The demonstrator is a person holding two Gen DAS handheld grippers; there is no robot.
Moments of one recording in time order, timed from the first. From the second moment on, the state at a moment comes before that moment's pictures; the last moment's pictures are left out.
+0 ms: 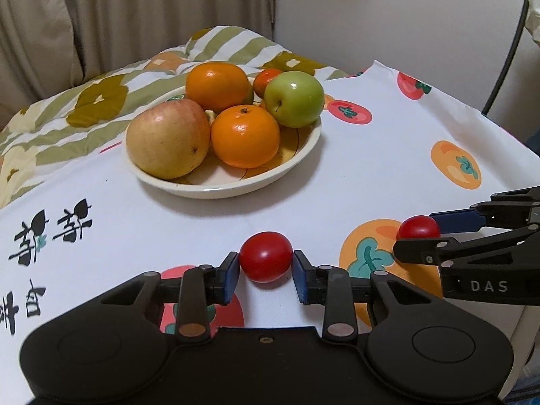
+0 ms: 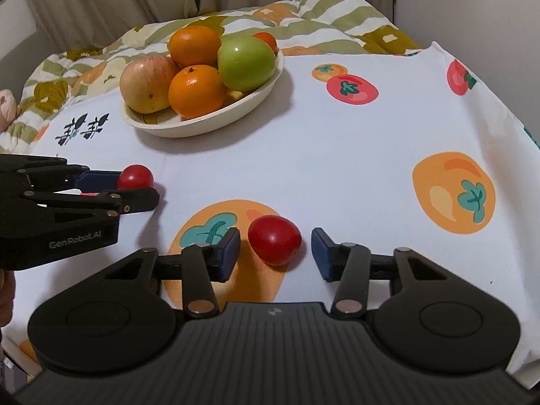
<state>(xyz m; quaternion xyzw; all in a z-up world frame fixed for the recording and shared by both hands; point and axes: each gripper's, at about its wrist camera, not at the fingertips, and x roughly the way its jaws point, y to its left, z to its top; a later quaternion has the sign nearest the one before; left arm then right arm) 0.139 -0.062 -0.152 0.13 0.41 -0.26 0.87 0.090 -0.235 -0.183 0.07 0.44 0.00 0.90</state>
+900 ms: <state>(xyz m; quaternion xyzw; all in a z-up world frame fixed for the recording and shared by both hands) 0.133 -0.050 -0.080 0.07 0.38 -0.16 0.91 0.113 -0.238 -0.114 0.02 0.40 0.07 0.91</state>
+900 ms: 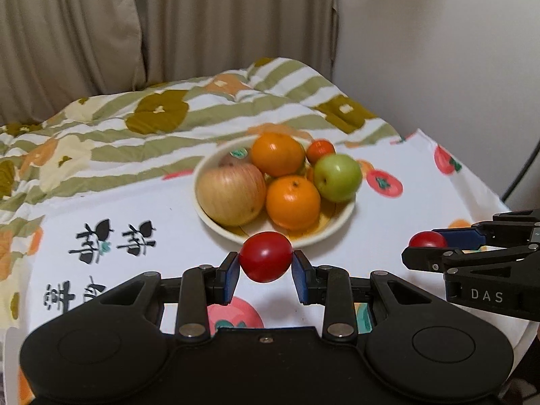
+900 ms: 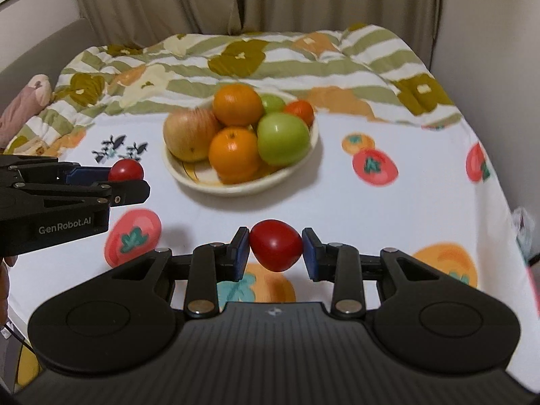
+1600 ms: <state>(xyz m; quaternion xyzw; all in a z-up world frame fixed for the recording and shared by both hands) 0.201 -0.063 -0.029 0.05 0.35 -0.07 0.93 0.211 -0.259 -0.054 0.00 0.38 0.14 0.91</state>
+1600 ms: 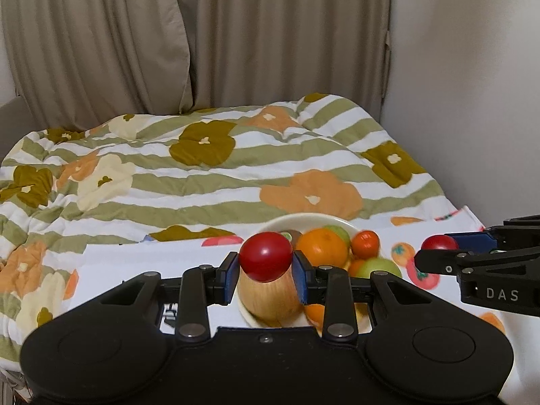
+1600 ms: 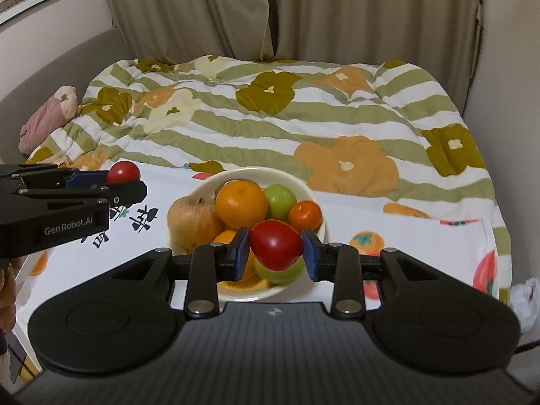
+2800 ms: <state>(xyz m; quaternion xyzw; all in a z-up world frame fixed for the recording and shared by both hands) 0.288 -0.062 -0.076 0.03 0.39 -0.05 0.92 0.298 -0.275 -0.099 0.01 0.40 0.18 0.90</state>
